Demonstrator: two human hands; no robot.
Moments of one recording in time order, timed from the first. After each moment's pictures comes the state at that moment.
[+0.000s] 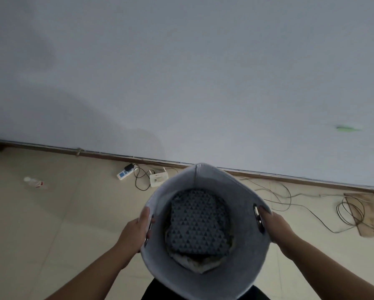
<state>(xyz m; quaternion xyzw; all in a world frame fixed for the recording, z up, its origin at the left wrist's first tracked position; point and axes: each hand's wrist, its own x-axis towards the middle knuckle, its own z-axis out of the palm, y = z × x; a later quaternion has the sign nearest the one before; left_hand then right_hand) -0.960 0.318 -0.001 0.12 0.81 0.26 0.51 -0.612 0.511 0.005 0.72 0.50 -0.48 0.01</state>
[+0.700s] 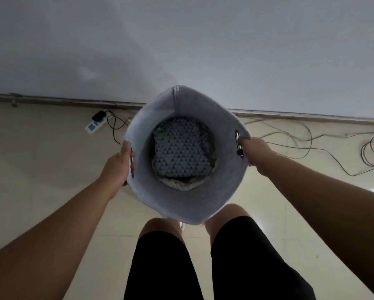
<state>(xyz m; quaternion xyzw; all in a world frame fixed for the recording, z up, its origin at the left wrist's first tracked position) -1.082 0.500 -0.251 0.07 0.83 0.21 0.52 -0.752 0.696 -0.250 0.75 0.43 -0.50 0.04</state>
